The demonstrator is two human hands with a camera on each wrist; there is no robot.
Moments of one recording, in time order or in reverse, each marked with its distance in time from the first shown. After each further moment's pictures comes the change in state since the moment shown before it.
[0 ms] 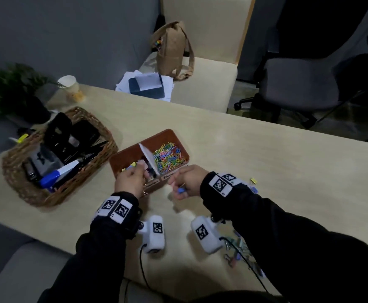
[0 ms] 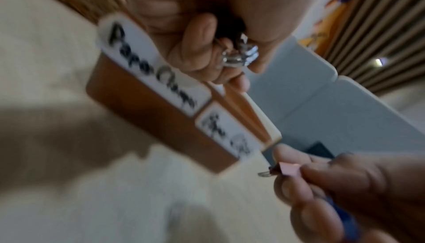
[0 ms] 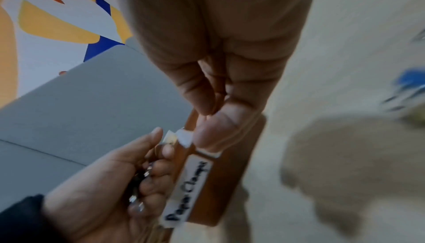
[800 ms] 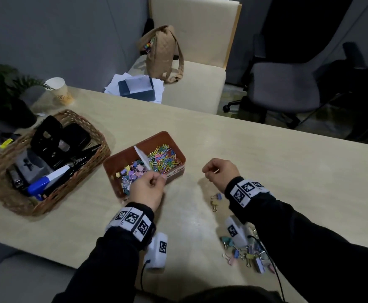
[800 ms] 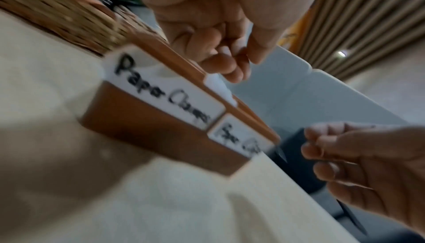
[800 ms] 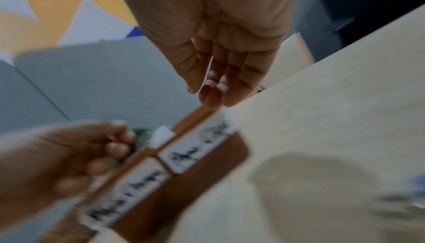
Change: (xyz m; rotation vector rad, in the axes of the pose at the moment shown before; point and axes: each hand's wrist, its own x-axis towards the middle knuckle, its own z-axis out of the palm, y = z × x) left_hand -0.024 -0.008 0.024 0.188 -0.127 0.314; right_hand -0.006 0.032 -0.068 -0.511 0.556 -0.362
